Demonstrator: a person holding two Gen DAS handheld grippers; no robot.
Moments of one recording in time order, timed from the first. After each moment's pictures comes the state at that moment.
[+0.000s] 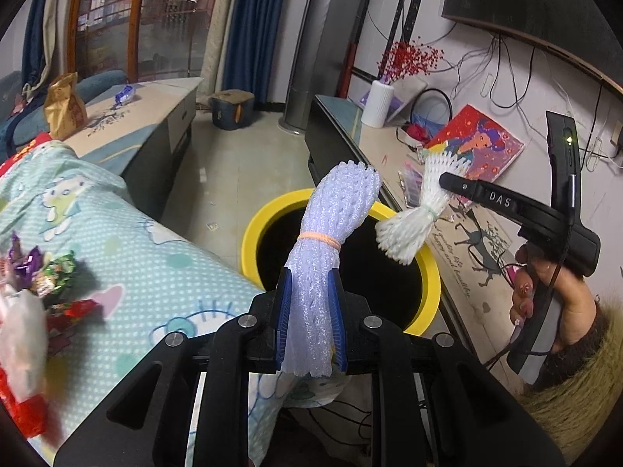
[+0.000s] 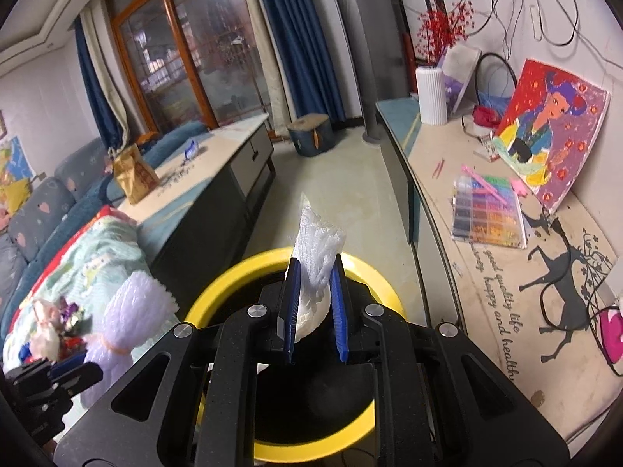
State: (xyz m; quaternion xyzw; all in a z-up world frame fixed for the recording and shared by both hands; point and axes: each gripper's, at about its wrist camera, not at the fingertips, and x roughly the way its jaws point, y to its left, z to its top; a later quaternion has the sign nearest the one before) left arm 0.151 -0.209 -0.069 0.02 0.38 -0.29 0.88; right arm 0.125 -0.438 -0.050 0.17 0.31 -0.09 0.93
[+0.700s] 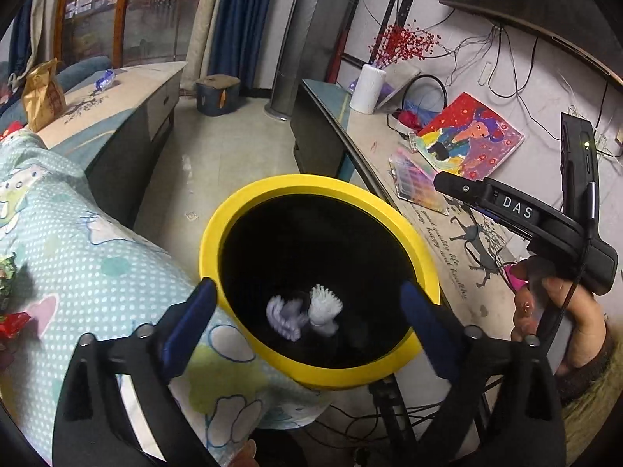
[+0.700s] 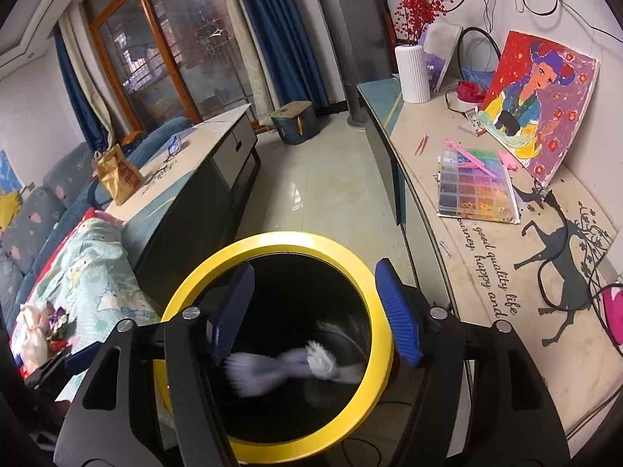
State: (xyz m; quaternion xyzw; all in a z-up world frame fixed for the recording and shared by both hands) left arm 0.172 -0.248 -0.096 0.01 0.39 -0.31 0.87; right arm 0.126 -0.455 -0.070 0.20 0.33 -0.11 0.92
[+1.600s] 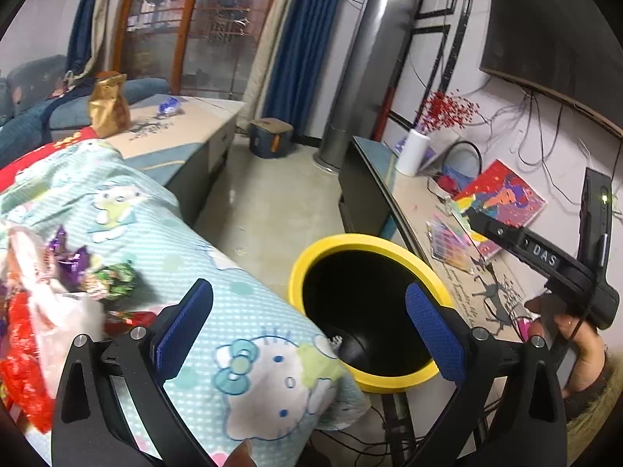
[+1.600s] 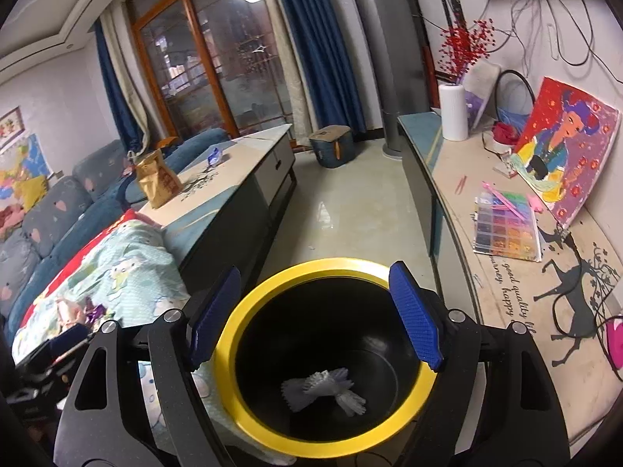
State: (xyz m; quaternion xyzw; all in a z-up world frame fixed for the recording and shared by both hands) left arm 0.151 -0.163 -0.038 -0.05 0.33 -0.22 0.92; right arm 0.117 -0.404 -0.020 0.16 0.28 -0.05 0.94
